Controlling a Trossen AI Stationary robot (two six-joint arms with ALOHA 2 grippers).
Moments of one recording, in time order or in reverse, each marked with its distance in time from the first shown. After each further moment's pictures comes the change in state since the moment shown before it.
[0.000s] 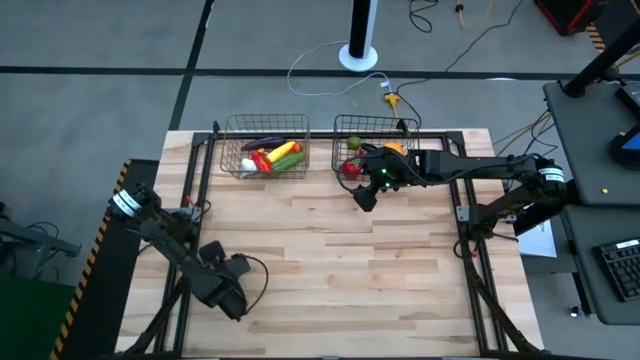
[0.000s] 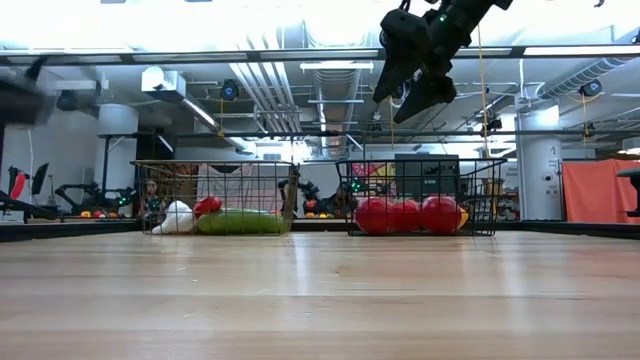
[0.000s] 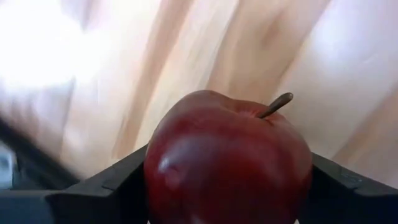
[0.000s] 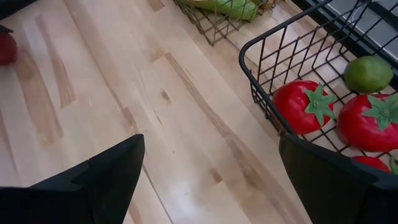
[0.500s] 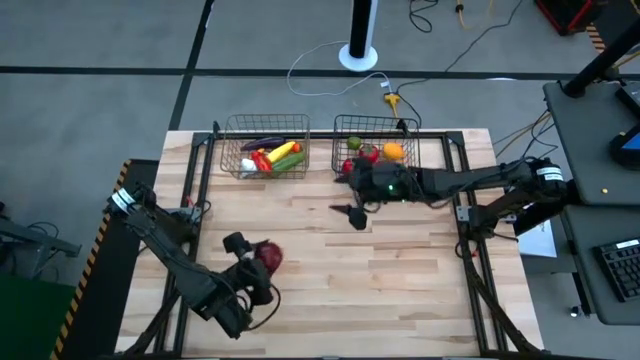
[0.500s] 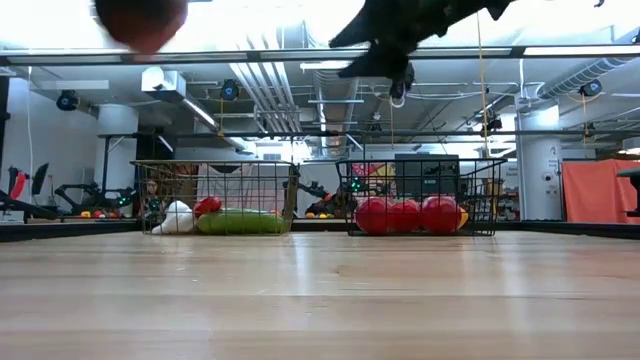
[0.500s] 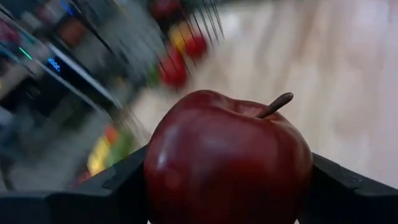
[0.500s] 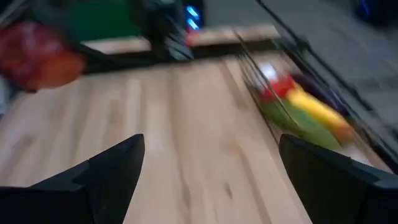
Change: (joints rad) left arm -0.001 -0.018 0.376 -0.092 -0.917 0.226; right arm 0.134 0.007 -0.139 0.580 -0.051 -0.307
